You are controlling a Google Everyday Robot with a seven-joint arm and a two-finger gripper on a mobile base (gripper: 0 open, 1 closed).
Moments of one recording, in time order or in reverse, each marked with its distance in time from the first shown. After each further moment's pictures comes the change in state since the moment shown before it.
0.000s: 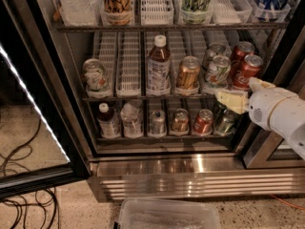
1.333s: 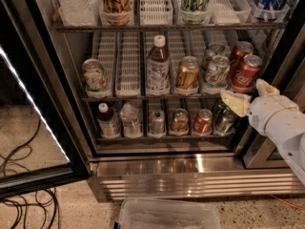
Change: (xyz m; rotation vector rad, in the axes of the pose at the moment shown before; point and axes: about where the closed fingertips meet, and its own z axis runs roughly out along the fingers) arm 0.012 -0.026 -0.001 0.152 -0.088 -0.025
